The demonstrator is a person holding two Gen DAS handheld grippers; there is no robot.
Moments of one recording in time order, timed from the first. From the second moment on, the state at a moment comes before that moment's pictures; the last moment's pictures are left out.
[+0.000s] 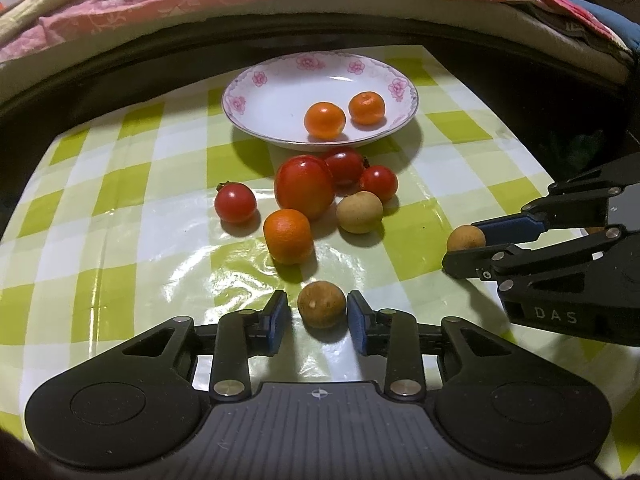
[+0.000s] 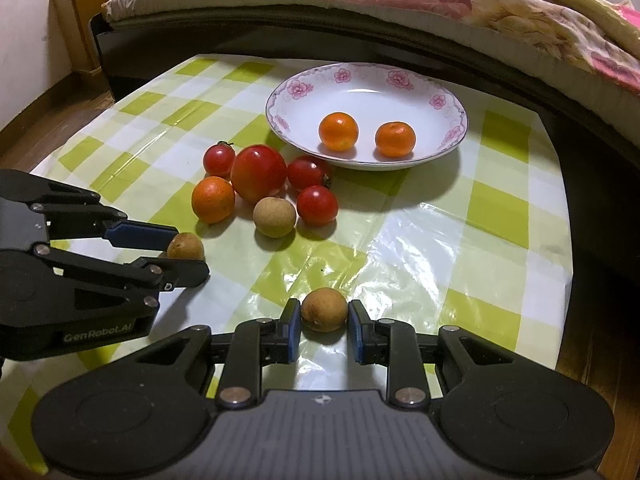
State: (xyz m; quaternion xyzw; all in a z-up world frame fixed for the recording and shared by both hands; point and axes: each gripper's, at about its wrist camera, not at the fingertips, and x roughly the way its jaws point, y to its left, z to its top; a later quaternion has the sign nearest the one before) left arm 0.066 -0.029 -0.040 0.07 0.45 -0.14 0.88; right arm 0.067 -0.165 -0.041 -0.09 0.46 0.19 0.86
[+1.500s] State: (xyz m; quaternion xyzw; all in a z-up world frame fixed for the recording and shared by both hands) left arm 0.132 -0.044 0.000 0.03 0.39 -0.14 0.91; right arm 0.127 -0.173 -0.006 -0.03 0.42 0.17 0.89
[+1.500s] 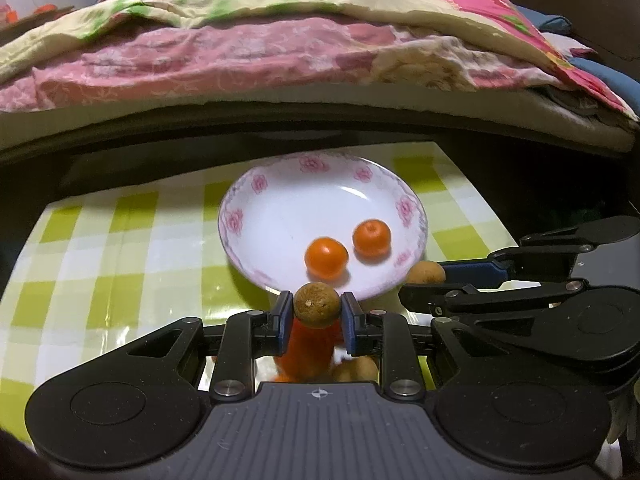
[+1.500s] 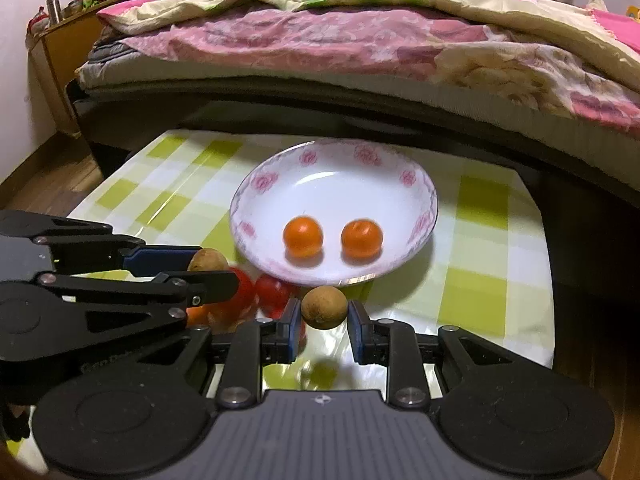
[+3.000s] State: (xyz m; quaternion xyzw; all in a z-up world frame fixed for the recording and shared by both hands) left arm 0.180 -0.032 -0.004 0.03 0.38 -0.11 0.92; right arm 0.202 -0.170 -0.018 -0.07 0.38 0.15 0.91
